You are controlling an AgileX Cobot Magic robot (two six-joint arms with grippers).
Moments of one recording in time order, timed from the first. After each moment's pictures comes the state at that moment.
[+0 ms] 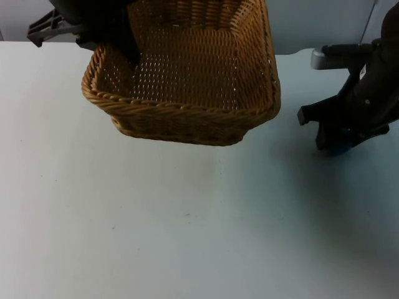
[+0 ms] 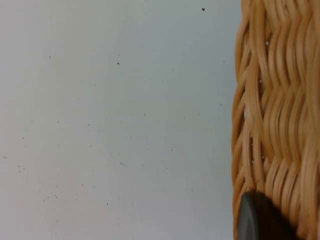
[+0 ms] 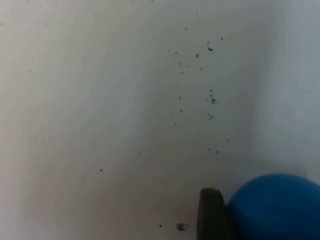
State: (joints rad) right arm 0.23 2.16 -1.32 -0.10 0.50 0.16; left arm -0.26 1.99 -1.57 -0.47 0.86 -0.03
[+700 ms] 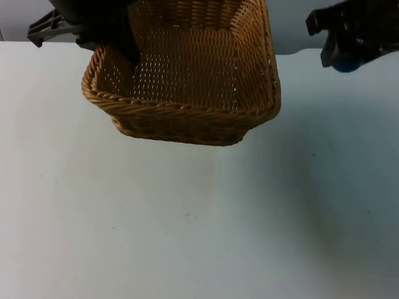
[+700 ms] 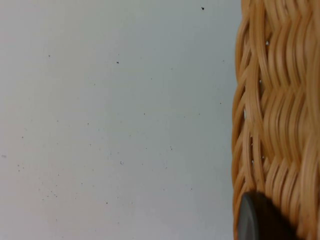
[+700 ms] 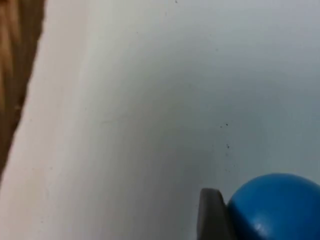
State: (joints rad) right arm 0.31 1.81 -1.32 -0.10 0.62 0.16; left arm -0.26 1.99 -1.57 -0.47 0.86 -0.03
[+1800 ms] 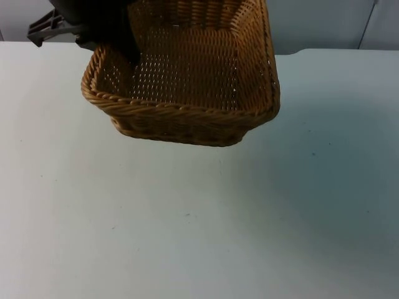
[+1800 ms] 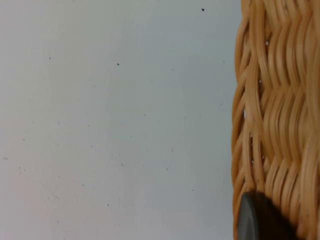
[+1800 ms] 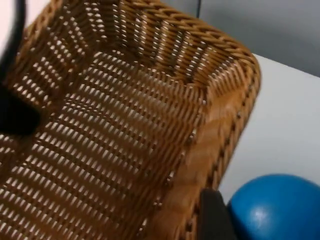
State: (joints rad) right arm 0.54 1.65 -1.47 -0.18 0.70 0.15; left arm -0.26 1.99 -1.57 -0.47 0.86 -0.03
